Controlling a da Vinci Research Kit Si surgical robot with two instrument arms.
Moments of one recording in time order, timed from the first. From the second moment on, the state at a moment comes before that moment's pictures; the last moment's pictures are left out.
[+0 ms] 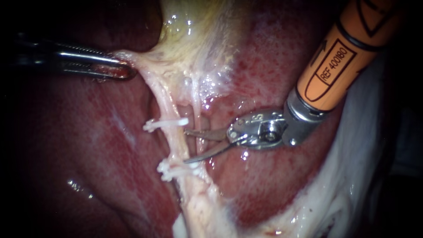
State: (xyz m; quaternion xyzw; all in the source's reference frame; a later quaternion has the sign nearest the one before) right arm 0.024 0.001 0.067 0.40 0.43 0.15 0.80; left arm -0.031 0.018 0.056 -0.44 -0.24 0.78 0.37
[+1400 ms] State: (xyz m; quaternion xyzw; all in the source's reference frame) right arm 0.033 0.001 0.062 0.45 0.49 0.16 0.73; left arm -0.031 0.018 0.056 -0.44 -0.24 0.78 0.36
